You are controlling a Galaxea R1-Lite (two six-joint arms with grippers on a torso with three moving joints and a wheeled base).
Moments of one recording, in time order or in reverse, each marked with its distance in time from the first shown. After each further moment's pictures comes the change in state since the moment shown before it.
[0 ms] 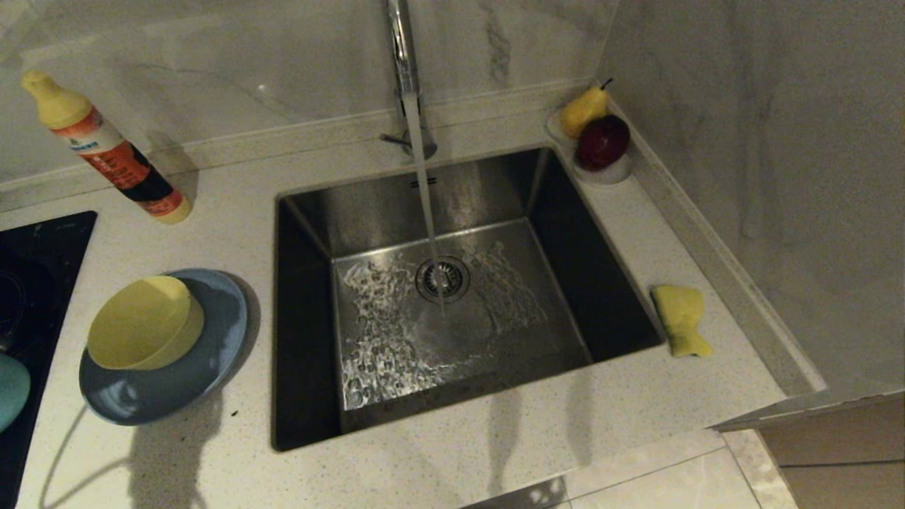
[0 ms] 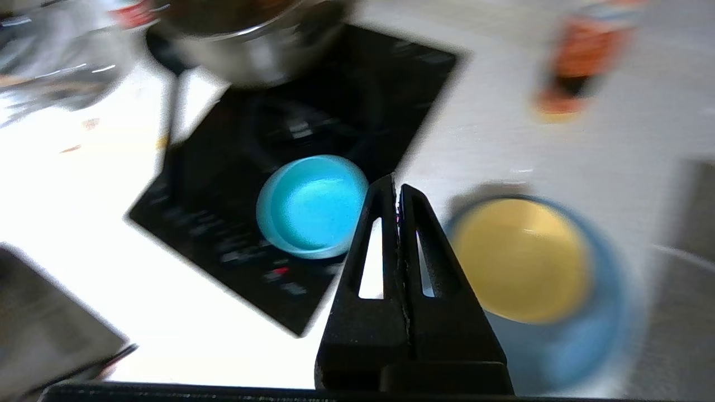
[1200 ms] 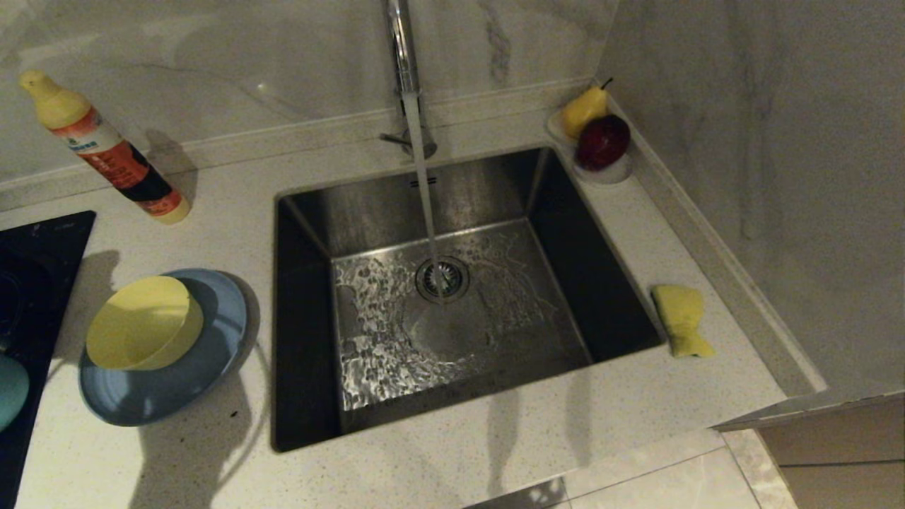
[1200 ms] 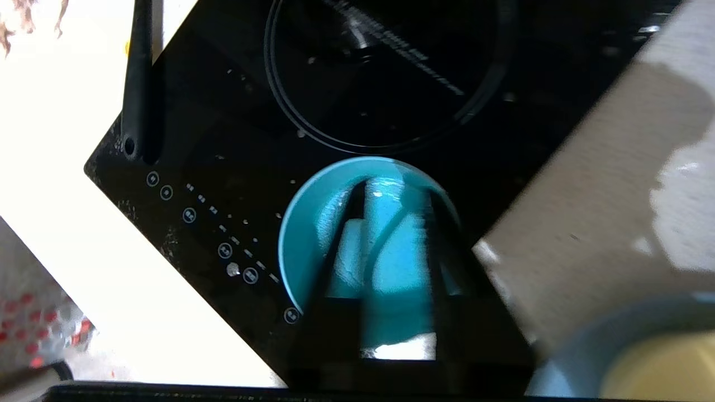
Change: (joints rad) left arm 0.595 0.654 -0.155 -0.130 -0.520 0.003; right arm 0.000 0.000 0.000 0.000 0.000 0.000
